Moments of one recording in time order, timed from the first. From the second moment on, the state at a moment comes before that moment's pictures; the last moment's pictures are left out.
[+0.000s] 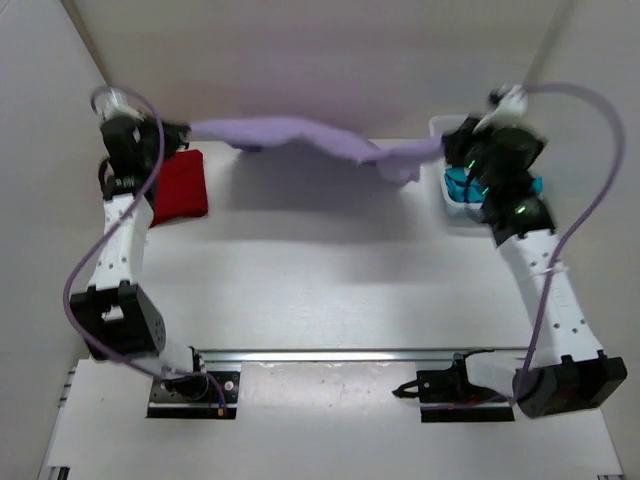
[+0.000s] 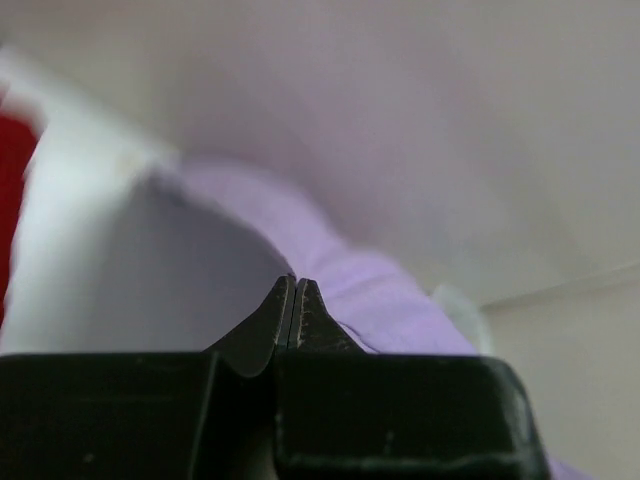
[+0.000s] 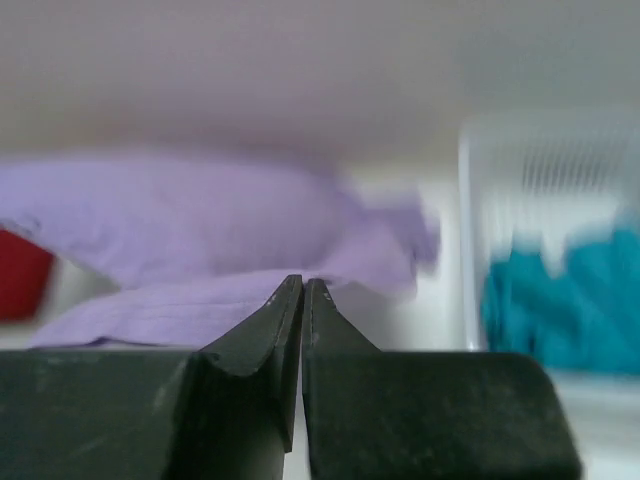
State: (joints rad) left arm 0.18 1.53 1.50 -0.05 0.28 -0.82; right arm 0.13 1.21 1.49 -0.25 -0.05 0.21
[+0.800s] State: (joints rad) left arm 0.15 1.06 0.54 -0.21 0.14 -0.60; right arm 0.41 0.65 0.58 -0.78 0.00 0.59
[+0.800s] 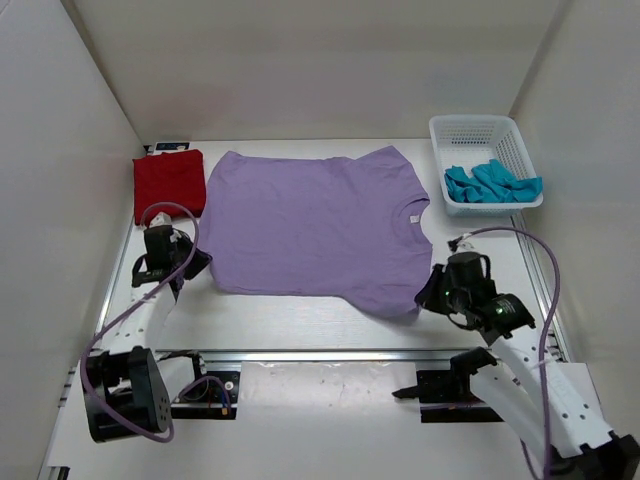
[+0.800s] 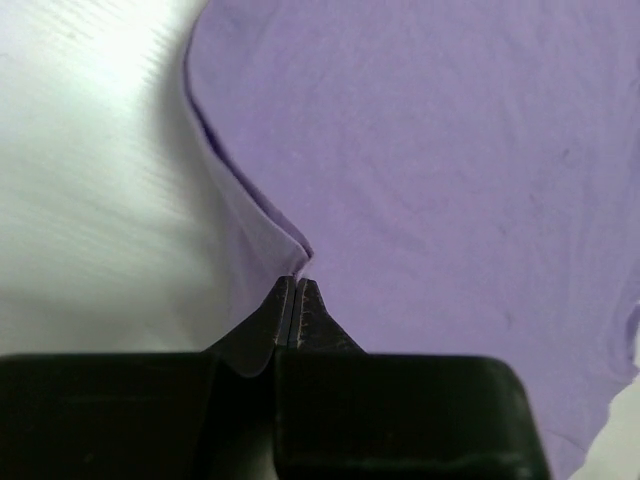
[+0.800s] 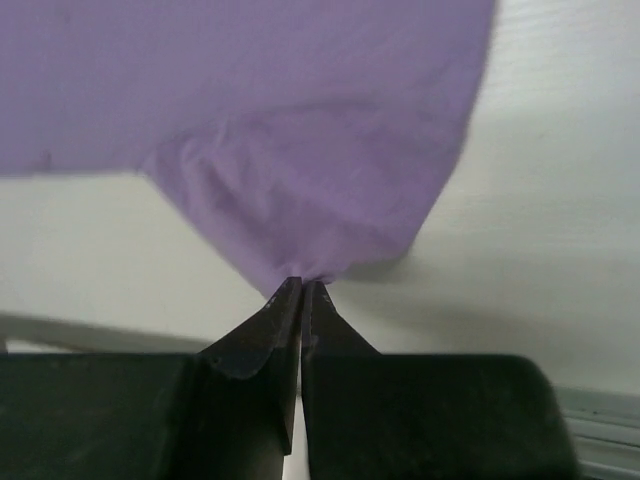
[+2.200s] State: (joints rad) left arm 0.26 1.78 0.93 0.14 0.21 -0.89; right arm 0.01 1.85 1.32 -0.26 -0.16 0.36
